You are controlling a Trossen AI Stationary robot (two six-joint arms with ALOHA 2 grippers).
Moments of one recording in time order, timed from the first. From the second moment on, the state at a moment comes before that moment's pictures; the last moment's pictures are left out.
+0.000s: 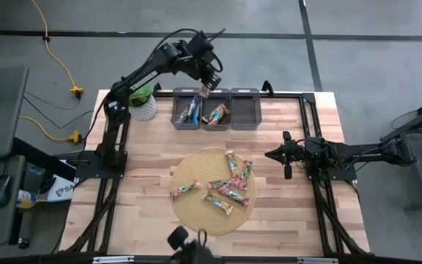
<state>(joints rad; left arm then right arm) 0.59 2.06 2.35 -1.19 -0.05 -0.18 -0.04 0.31 0.01 0.04 0.02 0.13</state>
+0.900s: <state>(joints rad) 0.62 2.47 2.35 -1.17 0.20 -0.10 -0.04 0.31 0.01 0.04 0.02 0.13</state>
